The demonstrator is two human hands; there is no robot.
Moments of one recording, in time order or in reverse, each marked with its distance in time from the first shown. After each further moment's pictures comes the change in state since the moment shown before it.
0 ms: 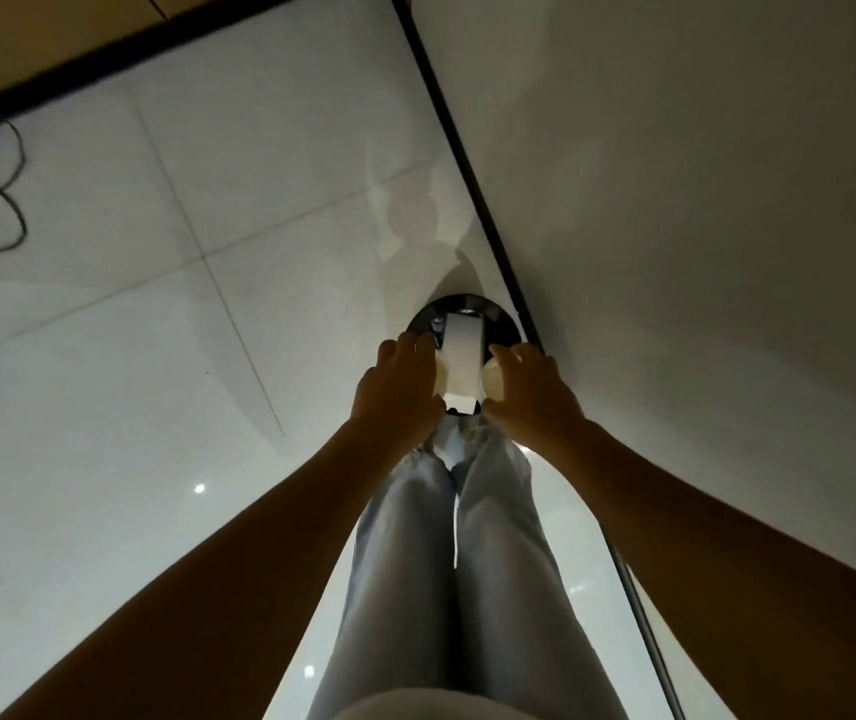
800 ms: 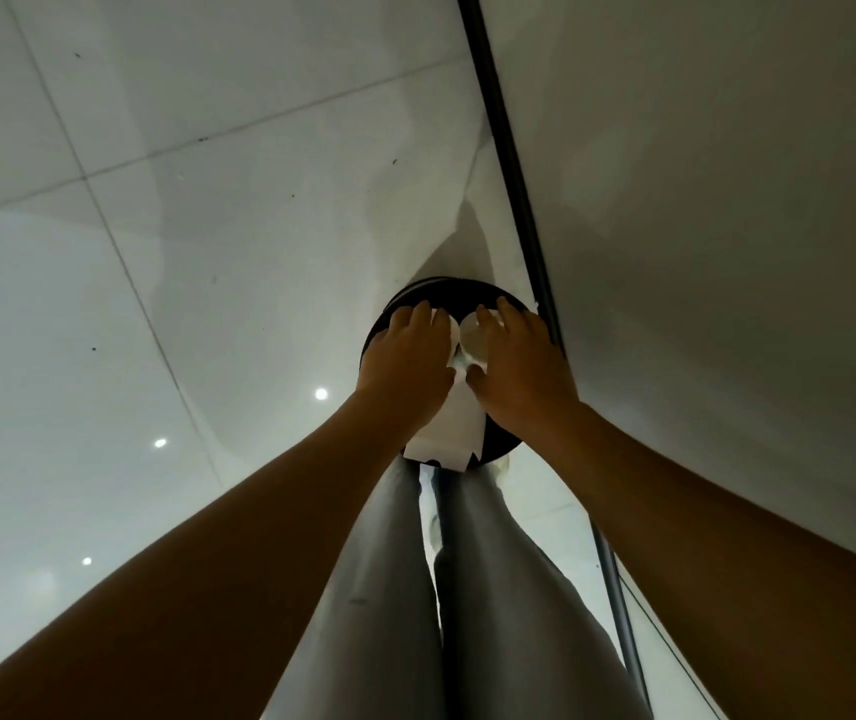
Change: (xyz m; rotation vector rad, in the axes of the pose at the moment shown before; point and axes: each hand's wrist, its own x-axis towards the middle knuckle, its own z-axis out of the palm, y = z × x) left_hand 0.191 -0.050 0.164 0.087 0.002 0.022; right_hand 0.198 0.058 0.099 -0.160 0.030 -0.097
